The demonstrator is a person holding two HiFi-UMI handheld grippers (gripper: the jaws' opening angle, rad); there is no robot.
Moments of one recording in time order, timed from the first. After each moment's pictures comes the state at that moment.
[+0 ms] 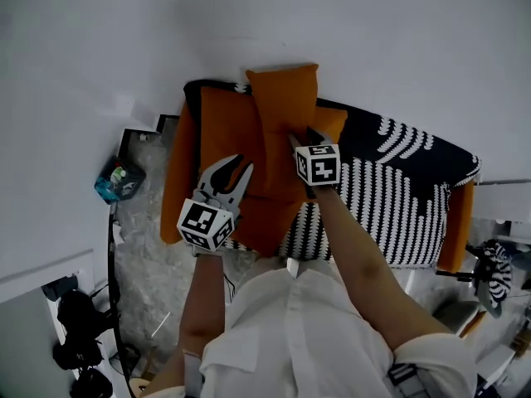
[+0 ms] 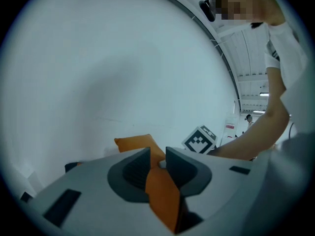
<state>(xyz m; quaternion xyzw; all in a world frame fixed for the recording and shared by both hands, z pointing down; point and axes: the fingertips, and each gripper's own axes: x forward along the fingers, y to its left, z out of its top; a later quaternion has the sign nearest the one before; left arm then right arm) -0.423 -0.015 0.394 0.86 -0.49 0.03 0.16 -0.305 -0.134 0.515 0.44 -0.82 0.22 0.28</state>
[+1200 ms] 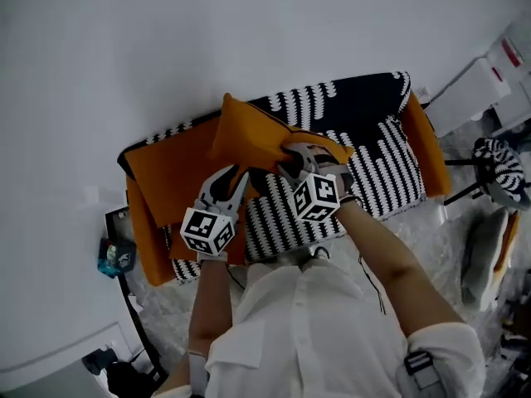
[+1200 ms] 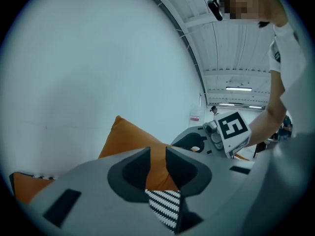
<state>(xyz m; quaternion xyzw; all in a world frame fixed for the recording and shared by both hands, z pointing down) -0.117 0.042 0.350 0.94 -0.33 0.06 0.12 -0.031 0.024 0.411 0.37 -0.82 -0.16 0.41</state>
